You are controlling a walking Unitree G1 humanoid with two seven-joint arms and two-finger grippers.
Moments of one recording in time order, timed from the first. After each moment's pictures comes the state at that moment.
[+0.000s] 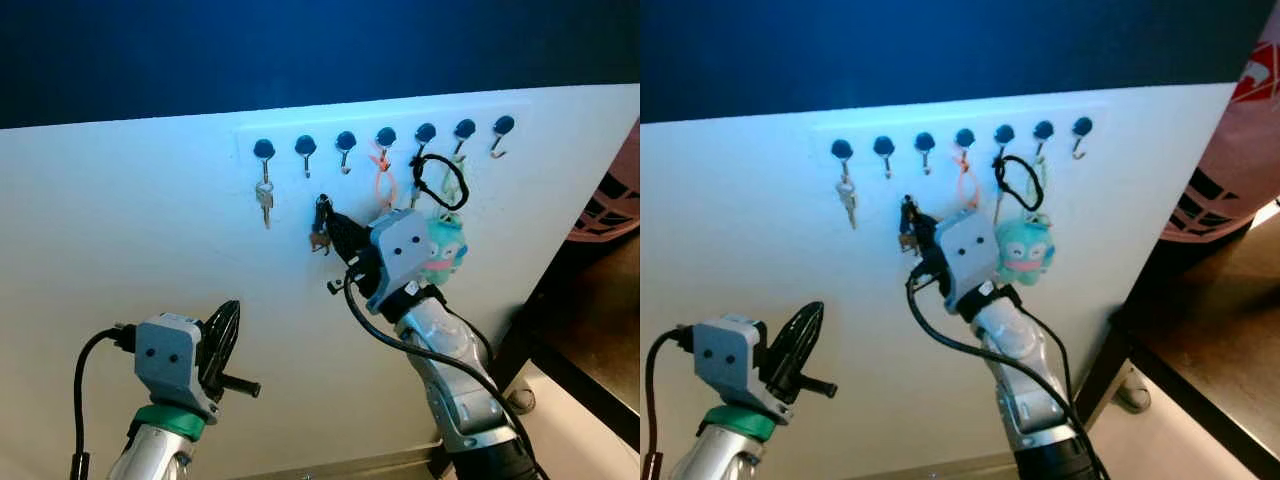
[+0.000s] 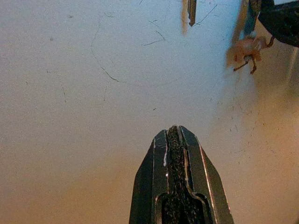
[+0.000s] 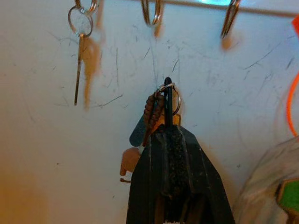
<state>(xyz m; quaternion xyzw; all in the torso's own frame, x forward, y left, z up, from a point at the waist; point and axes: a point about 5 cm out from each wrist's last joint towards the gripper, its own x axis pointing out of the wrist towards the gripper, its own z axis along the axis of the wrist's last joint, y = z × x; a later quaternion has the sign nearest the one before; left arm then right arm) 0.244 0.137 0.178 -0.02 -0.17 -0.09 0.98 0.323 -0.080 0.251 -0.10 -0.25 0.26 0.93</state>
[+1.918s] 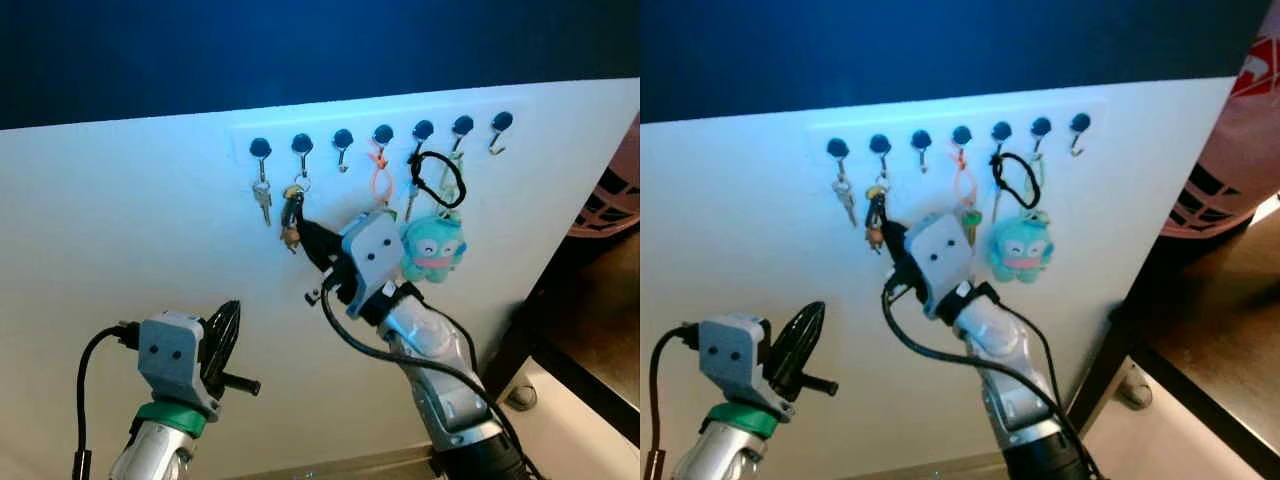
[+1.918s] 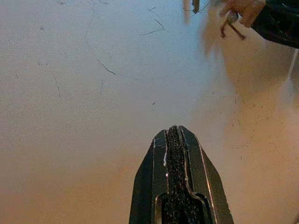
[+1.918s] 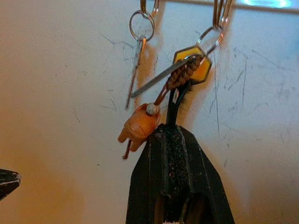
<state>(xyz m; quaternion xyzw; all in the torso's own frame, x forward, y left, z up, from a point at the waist) 0.248 0.137 0.175 -0.02 -0.16 -0.08 0.98 0.319 -0.058 0.251 -0.12 -0.25 0.33 0.90</state>
